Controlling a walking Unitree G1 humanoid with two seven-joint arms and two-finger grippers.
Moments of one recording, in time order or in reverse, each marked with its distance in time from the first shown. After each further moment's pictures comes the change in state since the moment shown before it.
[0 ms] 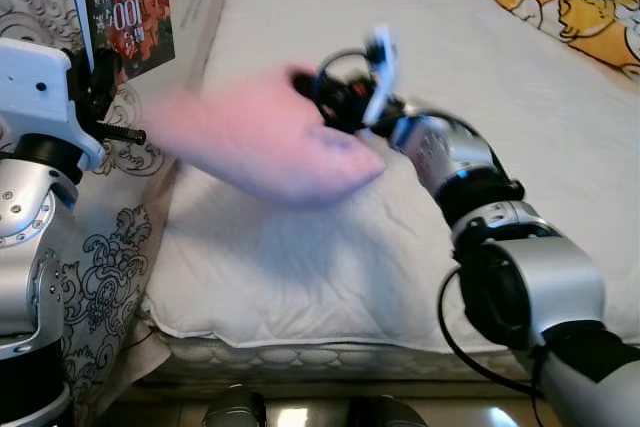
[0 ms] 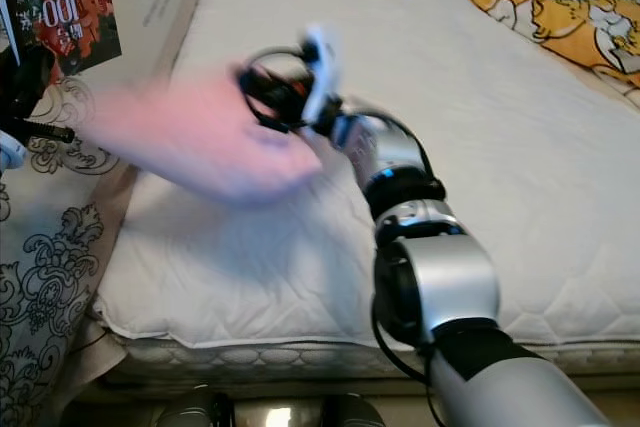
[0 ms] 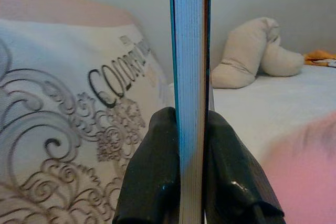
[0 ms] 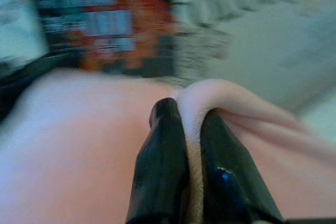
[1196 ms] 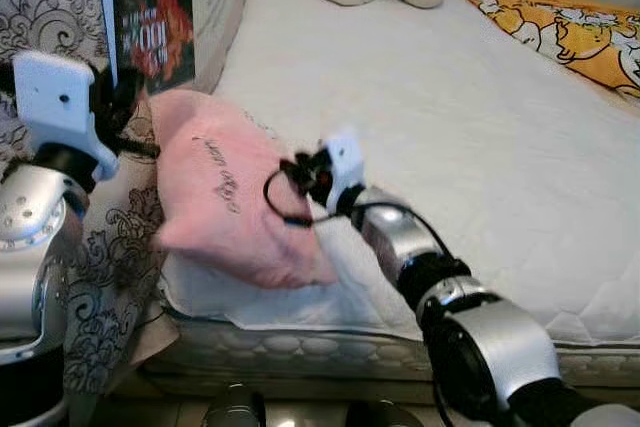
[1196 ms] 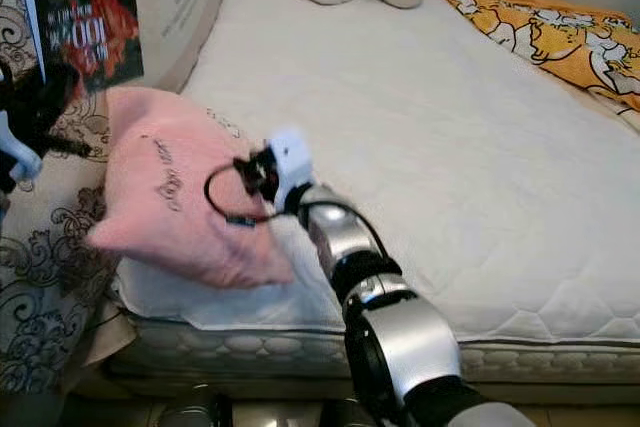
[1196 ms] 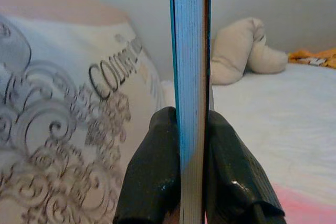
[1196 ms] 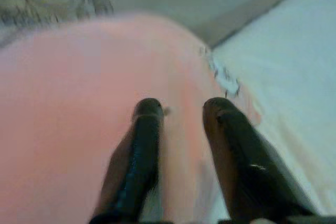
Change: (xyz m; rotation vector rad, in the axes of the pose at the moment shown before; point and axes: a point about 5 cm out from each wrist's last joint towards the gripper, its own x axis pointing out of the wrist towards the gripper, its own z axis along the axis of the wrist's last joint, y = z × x) left arm 0.000 -0.011 -0.004 -0.011 0.038 -0.088; right arm -0.011 0.010 -0.111 -0.102 0.151 -0.434
